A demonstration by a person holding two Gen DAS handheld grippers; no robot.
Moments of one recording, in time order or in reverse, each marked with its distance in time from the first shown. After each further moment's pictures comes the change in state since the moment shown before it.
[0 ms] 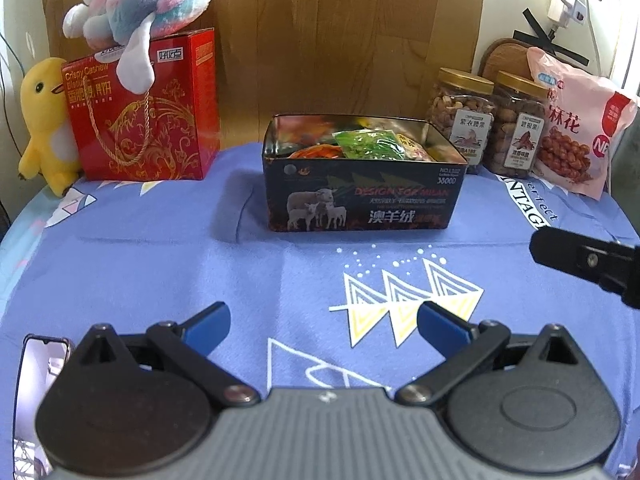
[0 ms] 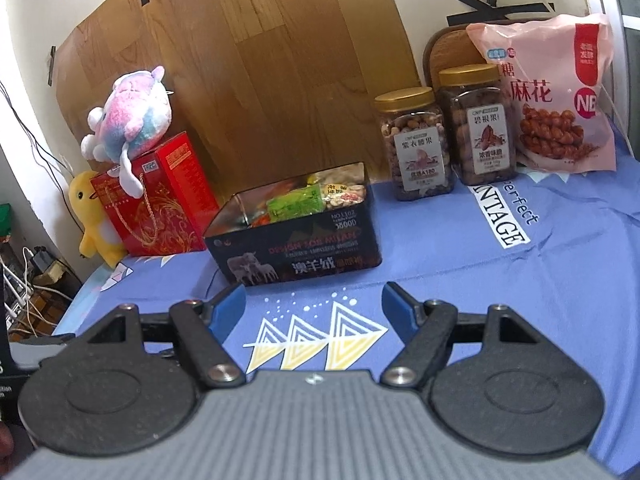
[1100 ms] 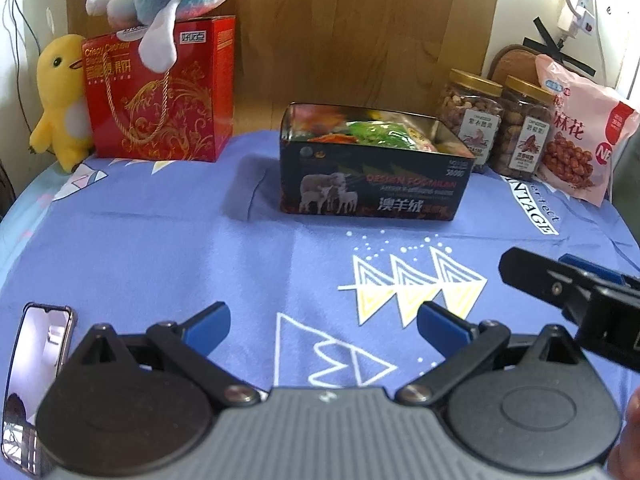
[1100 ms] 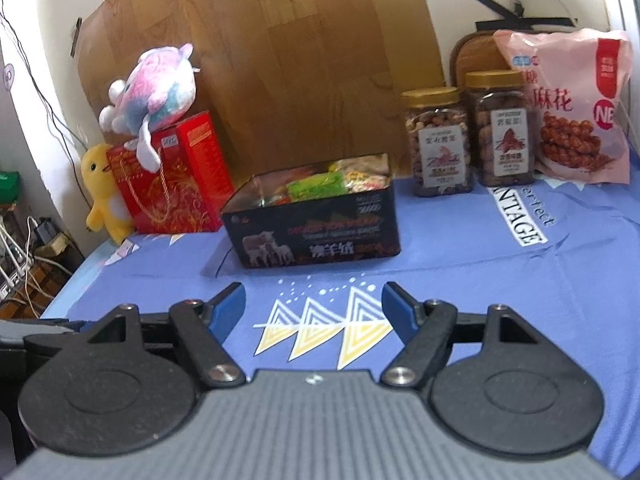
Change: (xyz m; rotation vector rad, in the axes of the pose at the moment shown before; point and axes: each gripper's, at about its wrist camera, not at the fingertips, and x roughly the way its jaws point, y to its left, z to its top) left arm -0.007 0.014 -0.016 -0.054 0.001 -0.008; right arm 0.006 0.017 -0.023 -0.077 -0.003 0.018
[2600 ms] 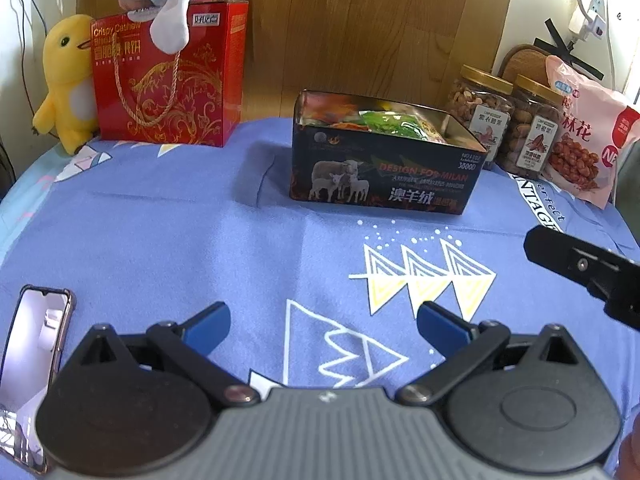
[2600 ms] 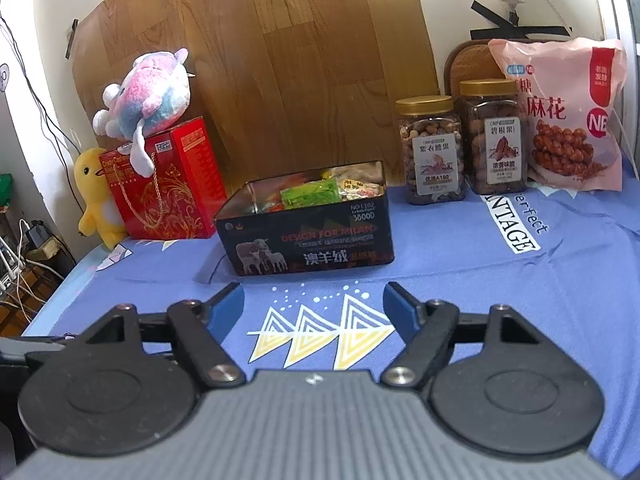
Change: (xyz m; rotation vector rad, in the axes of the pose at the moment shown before) left arm 0.004 0.009 -0.005 -0.030 0.014 -0.005; right arm -0.004 0.002 0.001 -0.010 -0.034 -0.031
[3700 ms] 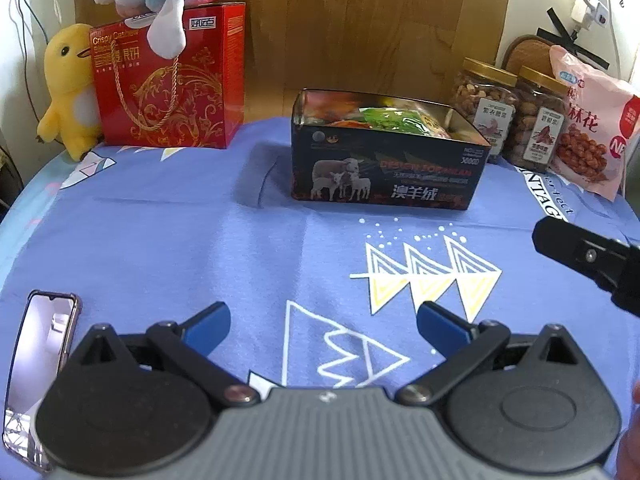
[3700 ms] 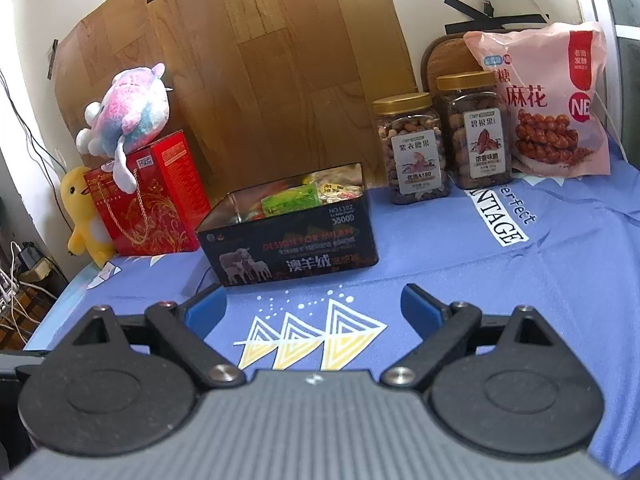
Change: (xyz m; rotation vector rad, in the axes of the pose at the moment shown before) left arm 0.003 -0.008 0.002 0.021 0.015 0.034; right arm 0.004 -0.015 -0.001 0.058 -0.021 -0.019
